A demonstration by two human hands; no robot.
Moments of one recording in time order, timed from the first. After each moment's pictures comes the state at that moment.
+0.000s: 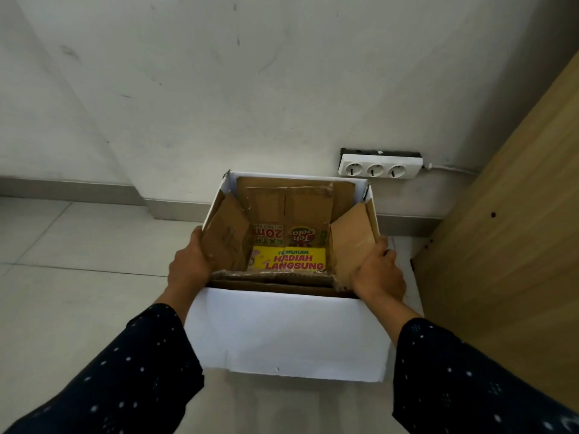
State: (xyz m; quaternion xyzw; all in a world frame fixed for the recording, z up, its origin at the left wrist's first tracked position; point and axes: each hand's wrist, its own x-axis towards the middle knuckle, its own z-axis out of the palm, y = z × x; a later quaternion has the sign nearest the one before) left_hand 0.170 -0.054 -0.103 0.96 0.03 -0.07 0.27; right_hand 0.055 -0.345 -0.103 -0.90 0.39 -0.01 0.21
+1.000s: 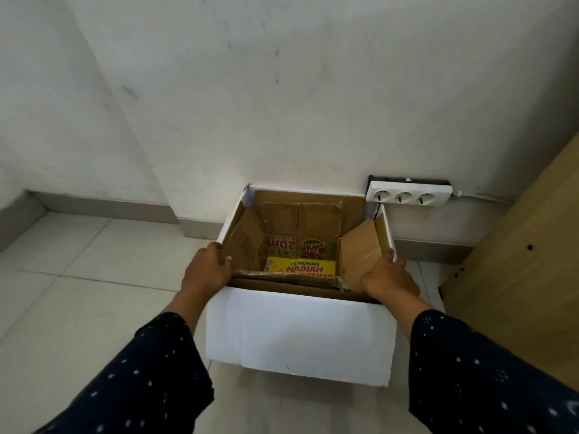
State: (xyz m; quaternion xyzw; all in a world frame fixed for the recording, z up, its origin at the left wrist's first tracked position) left_hand 0.188 -0.026 -0.063 0.96 0.02 -0.05 0.27; right_hand 0.100 -0.329 -0.063 -0.89 0.39 0.12 0.21
